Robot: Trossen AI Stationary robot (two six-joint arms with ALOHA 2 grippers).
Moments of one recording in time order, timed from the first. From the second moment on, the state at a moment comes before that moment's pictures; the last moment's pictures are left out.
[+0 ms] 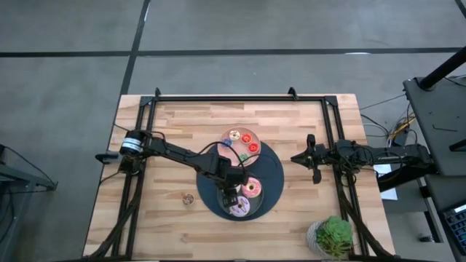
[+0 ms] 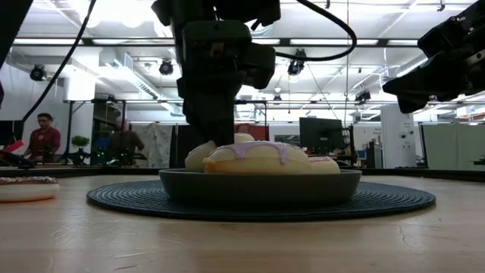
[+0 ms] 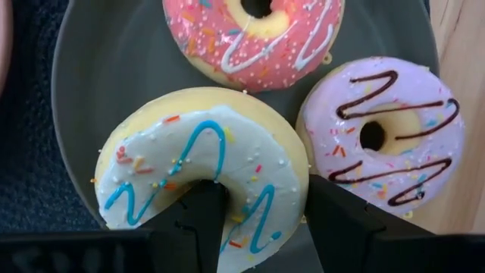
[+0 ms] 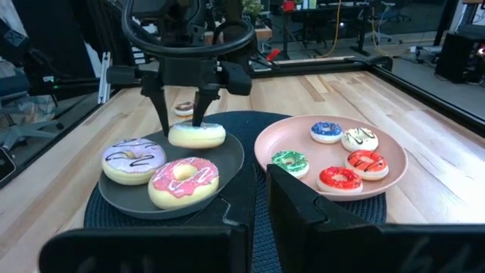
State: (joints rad) left arm -0.18 1.95 1.45 -0.69 0.11 -0.44; right arm 0.02 0.16 0.01 0.01 0.00 0.11
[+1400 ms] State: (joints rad) left arm -0.18 1.95 1.45 -0.68 0.12 -0.46; right arm 0.02 0.16 0.01 0.01 0.00 0.11
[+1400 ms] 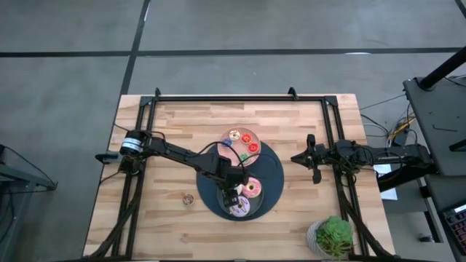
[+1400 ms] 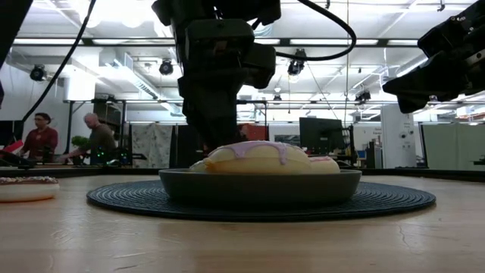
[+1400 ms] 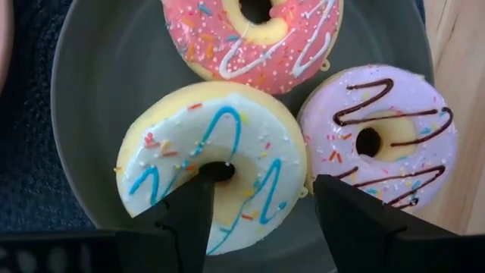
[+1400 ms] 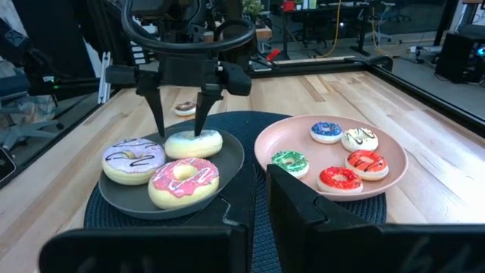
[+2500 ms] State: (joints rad) left arm -0.24 1.90 1.66 -1.13 0.16 -0.31; right arm 0.02 0.16 0.01 0.01 0.00 0.11
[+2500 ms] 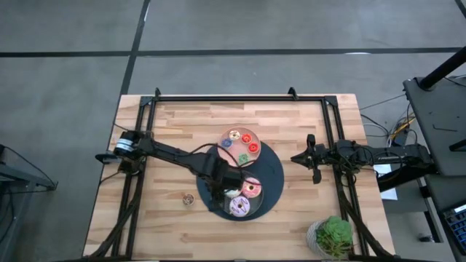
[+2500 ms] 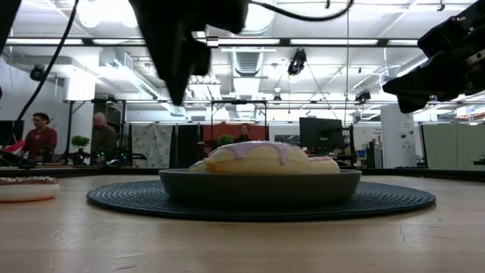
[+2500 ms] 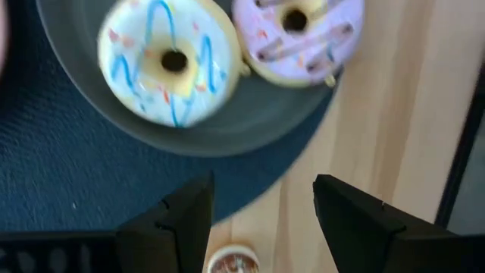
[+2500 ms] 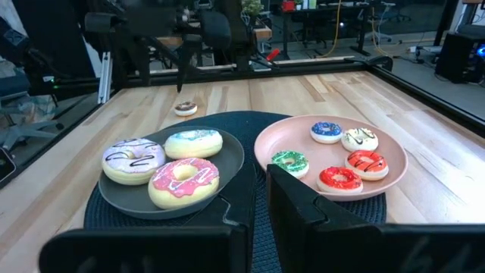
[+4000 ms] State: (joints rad) left arm -0.37 1.26 0.90 -0.91 0.10 -0.23; right arm 0.02 0.16 0.01 0.01 0.00 0.11
